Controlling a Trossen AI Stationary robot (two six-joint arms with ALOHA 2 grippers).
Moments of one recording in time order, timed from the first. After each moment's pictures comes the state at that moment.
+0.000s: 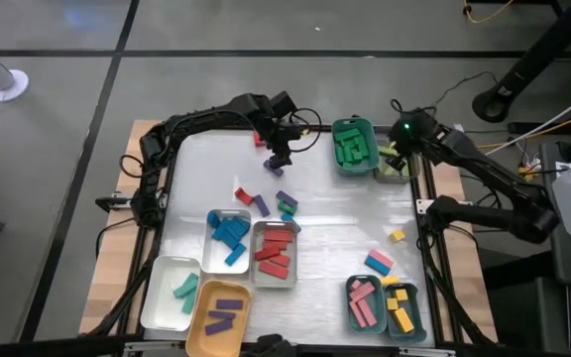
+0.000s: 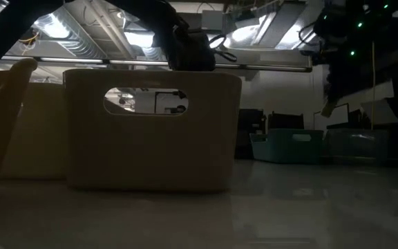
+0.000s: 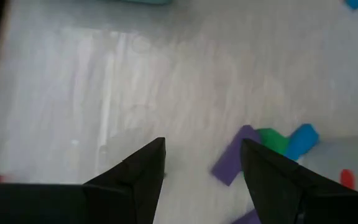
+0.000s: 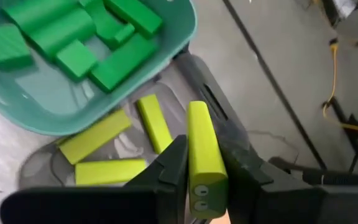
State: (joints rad) left arm 0.51 2.02 1.82 -0.96 0.36 0.32; right arm -0.82 0.97 0.85 -0.82 0.35 -0.38
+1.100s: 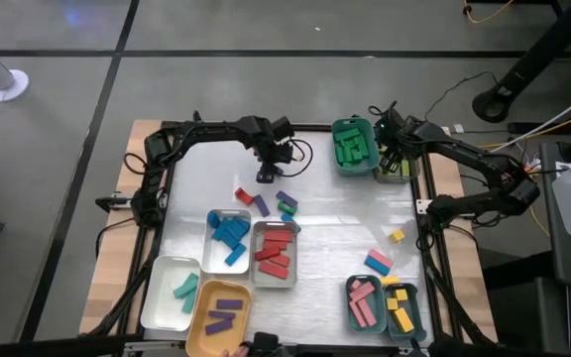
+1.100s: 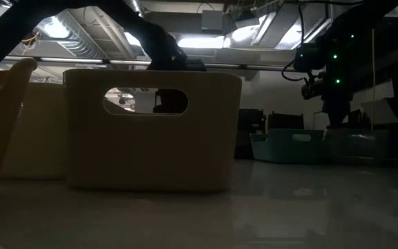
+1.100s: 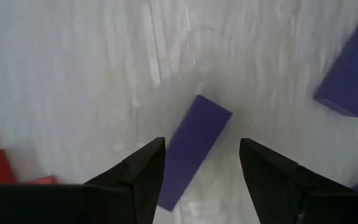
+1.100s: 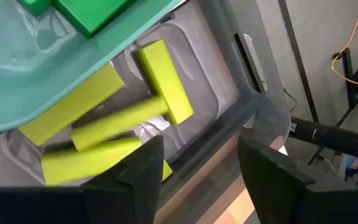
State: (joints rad) left arm 0.48 2.06 1.54 -0.79 0.07 0.61; right arm -0.85 1.27 0.85 -0.81 0.43 -0.37
